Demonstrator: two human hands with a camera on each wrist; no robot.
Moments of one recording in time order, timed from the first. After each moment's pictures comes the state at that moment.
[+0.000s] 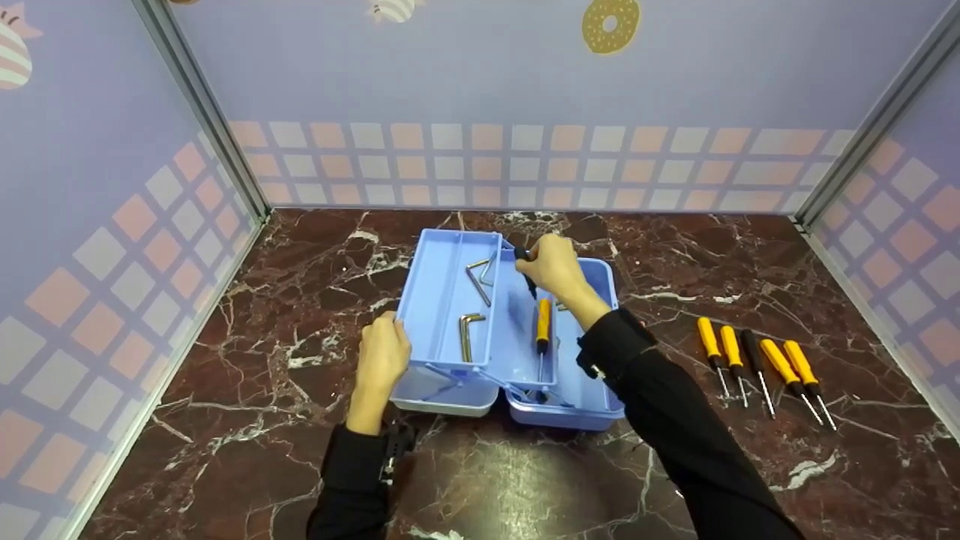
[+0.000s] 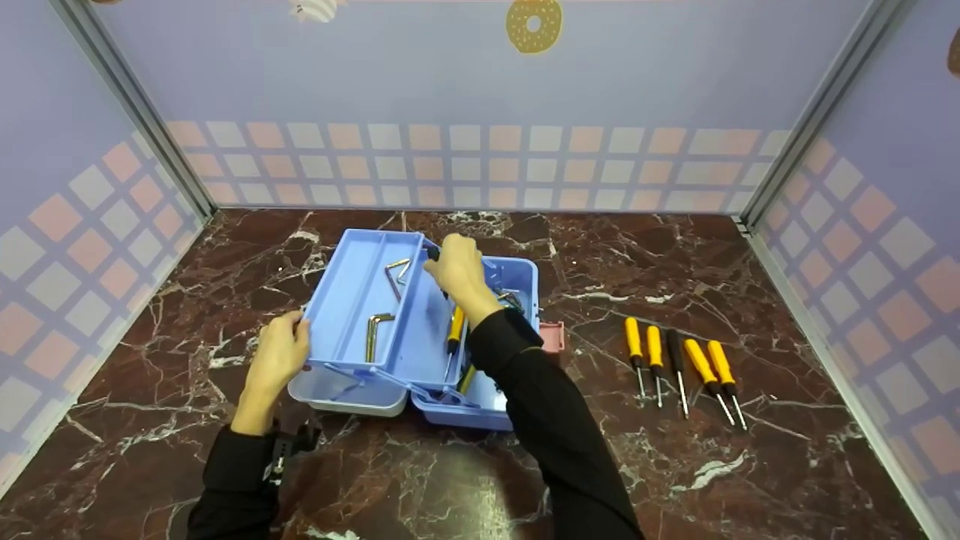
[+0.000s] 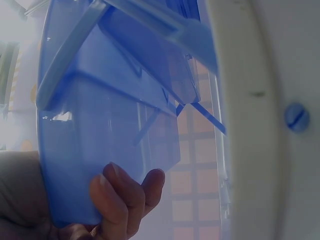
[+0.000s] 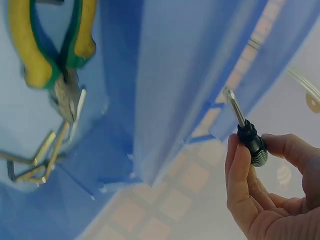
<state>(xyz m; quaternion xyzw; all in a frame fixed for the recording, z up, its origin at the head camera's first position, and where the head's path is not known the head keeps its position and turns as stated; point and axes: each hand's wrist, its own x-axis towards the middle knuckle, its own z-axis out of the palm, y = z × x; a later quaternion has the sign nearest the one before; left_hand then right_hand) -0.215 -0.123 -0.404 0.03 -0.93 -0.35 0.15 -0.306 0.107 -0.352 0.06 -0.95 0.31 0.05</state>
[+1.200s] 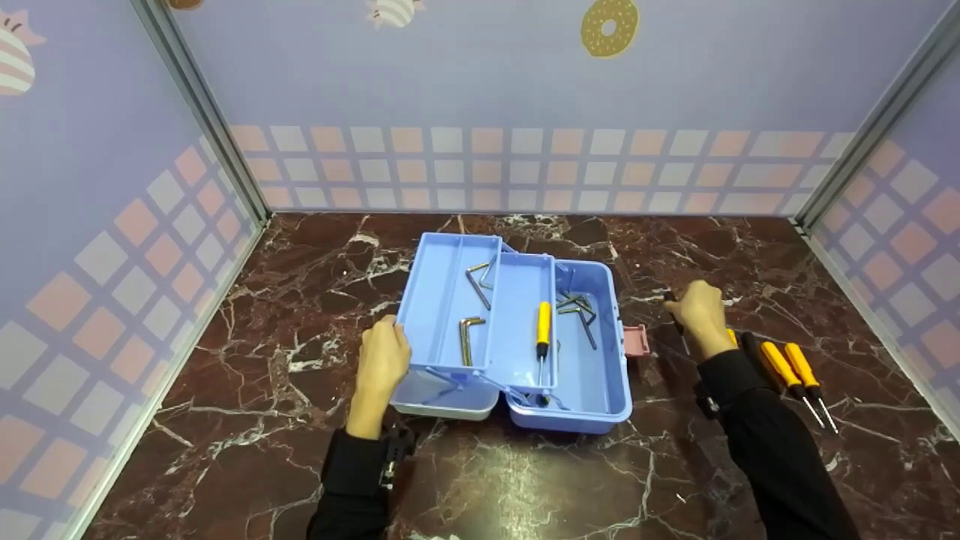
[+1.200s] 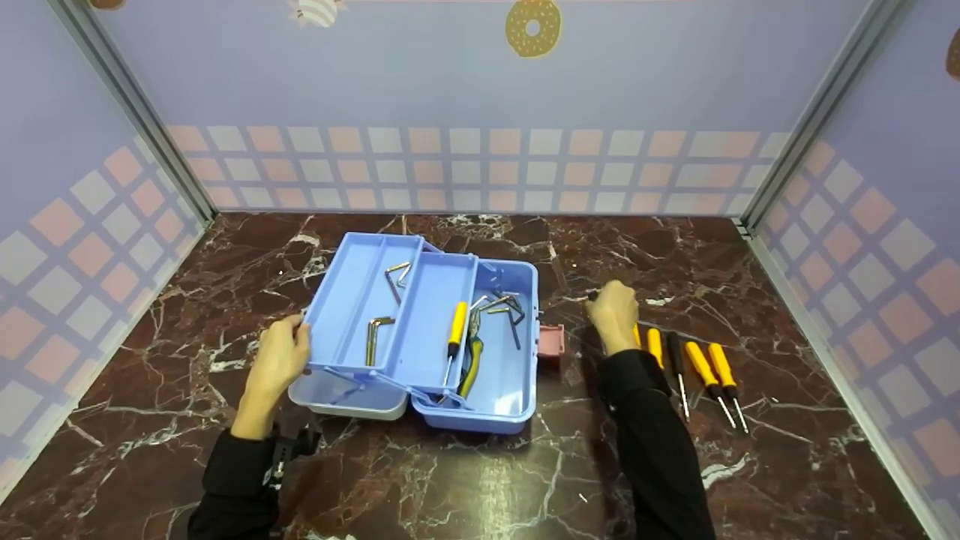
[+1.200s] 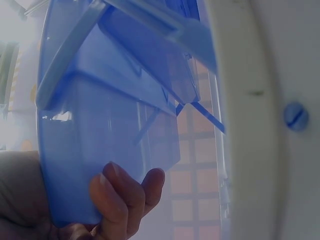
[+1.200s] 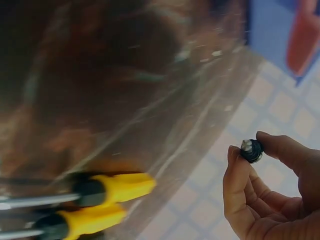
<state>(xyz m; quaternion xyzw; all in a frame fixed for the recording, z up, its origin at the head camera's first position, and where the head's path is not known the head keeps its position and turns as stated) -0.213 -0.123 -0.403 0.04 -0.93 -0.35 0.14 -0.292 0.301 -0.421 -0.10 -0.97 0.22 0.06</state>
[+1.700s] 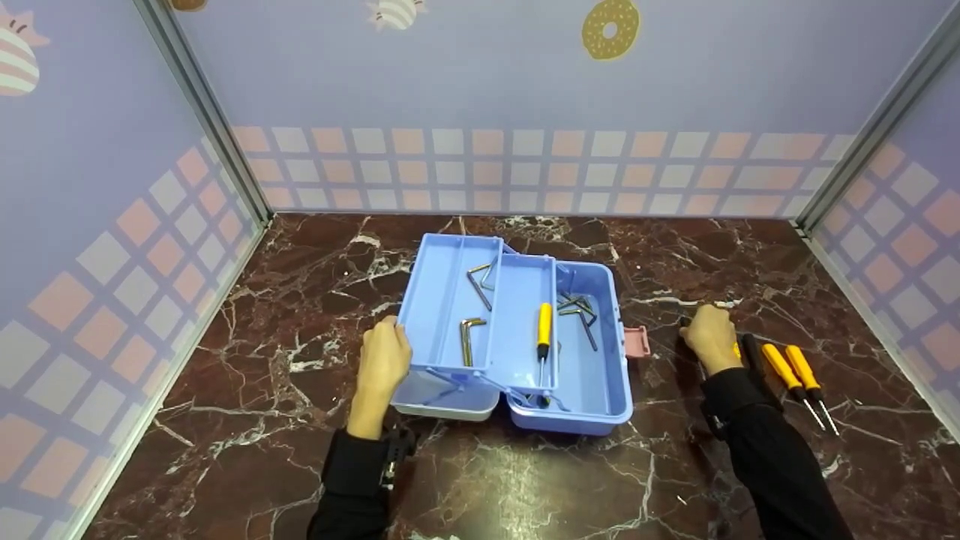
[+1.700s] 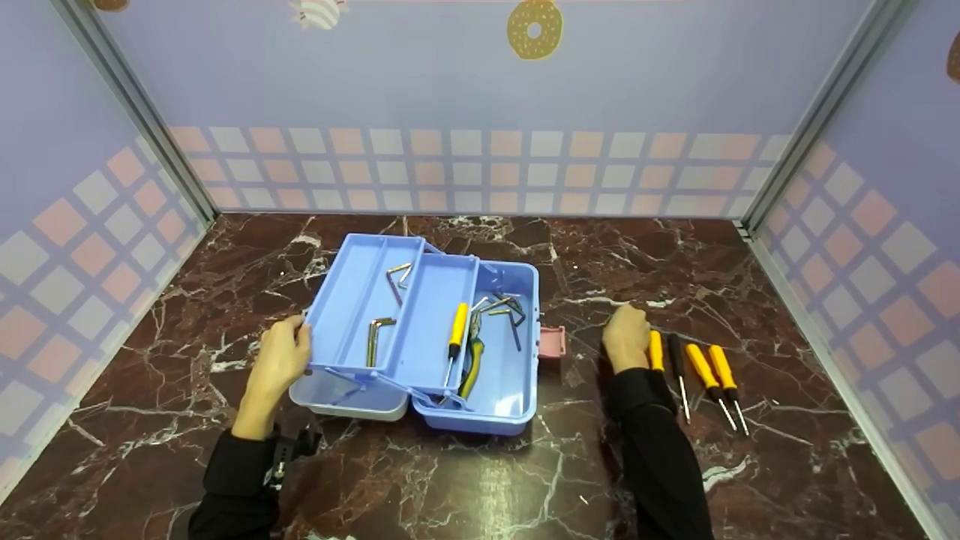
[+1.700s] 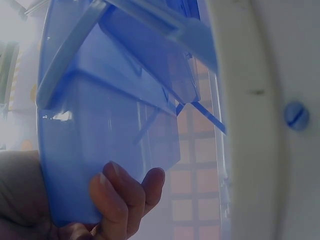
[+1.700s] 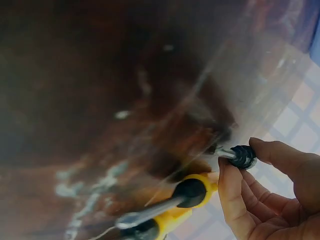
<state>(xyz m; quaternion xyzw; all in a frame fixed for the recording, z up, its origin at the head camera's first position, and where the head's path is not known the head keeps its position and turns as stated) -0.213 -0.123 -0.402 0.03 -0.93 -0.35 0.14 -0.287 0.322 -0.454 -0.16 -0.97 0.19 -0.02</state>
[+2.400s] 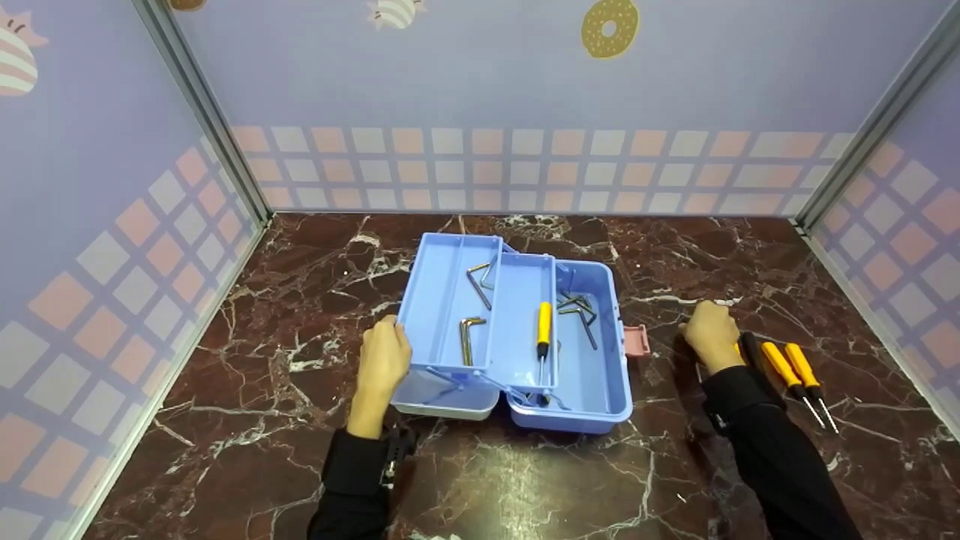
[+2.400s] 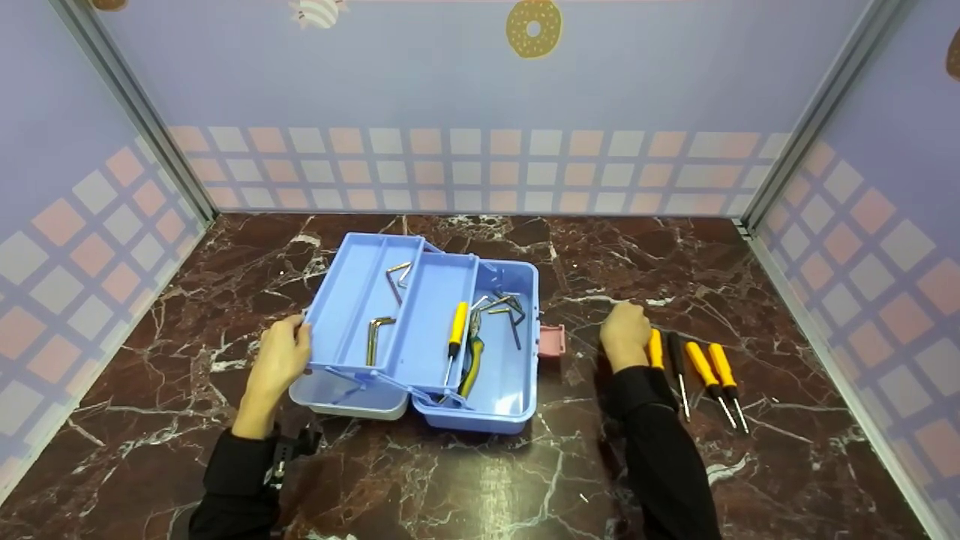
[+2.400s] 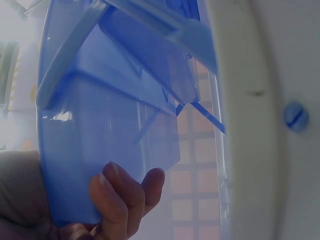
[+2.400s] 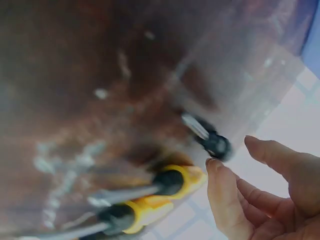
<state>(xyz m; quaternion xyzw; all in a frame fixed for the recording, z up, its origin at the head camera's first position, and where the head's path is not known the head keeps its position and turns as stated) -0.213 -0.124 -0.401 0.02 -0.93 -0.35 0.14 -0.280 0.315 -0.444 -0.17 -0.97 0.17 -0.01</state>
